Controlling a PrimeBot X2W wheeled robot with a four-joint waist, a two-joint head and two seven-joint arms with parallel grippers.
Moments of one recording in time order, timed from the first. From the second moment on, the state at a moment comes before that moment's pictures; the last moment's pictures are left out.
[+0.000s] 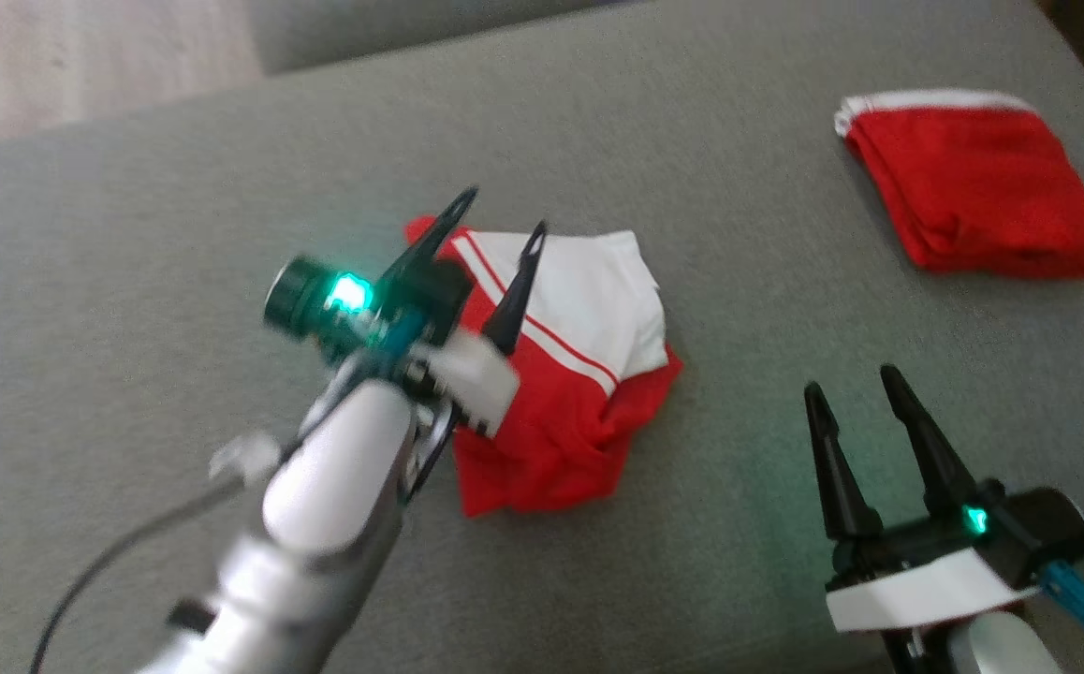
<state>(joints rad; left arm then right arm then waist) -0.59 0.05 -0.54 0.52 -0.12 -0.01 -0.05 0.07 -0.11 0.17 0.04 0.18 0.13 -0.25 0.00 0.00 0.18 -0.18</state>
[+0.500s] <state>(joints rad) -0.95 0.05 -0.91 0.74 -0.46 0.06 0.26 -0.02 -0.13 0.23 0.02 0.21 0.13 -0.25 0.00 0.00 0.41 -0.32</state>
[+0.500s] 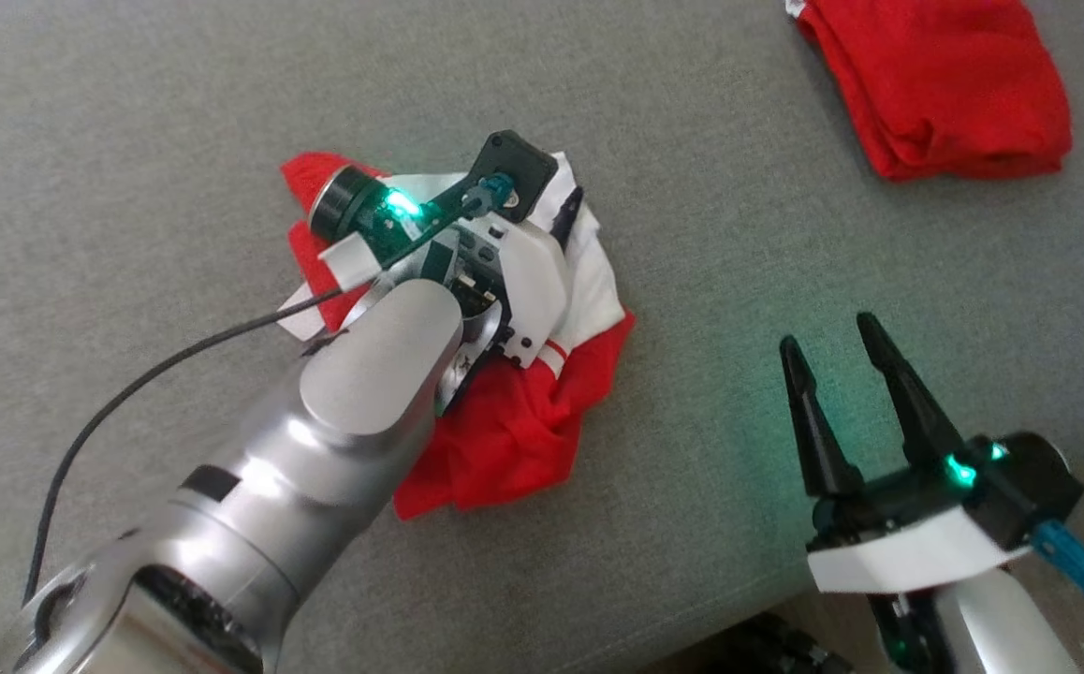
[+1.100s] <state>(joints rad) -1.01 0.04 -1.05 0.83 -0.63 0.07 0.09 -0.07 -0.14 0.25 0.02 0.23 0.13 -0.25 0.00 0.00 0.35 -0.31</state>
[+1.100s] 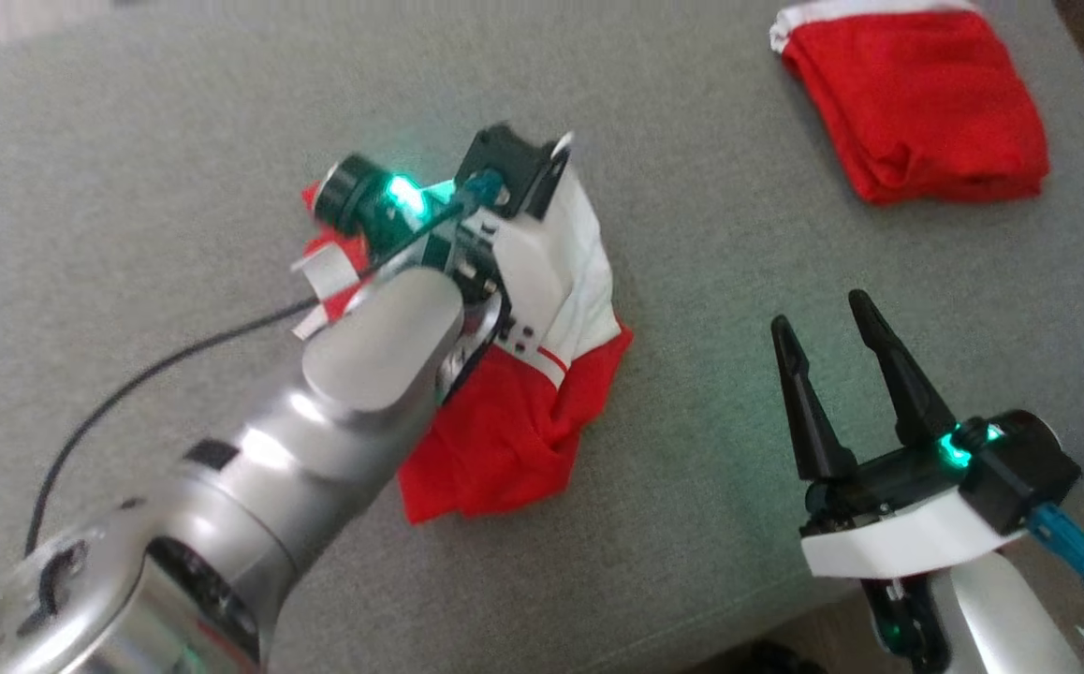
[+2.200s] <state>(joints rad) -0.54 0.17 -0.87 0.71 -0.74 0.09 -0.26 0.13 -0.13 0.18 0.01 0.18 0.13 -0.25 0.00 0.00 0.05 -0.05</state>
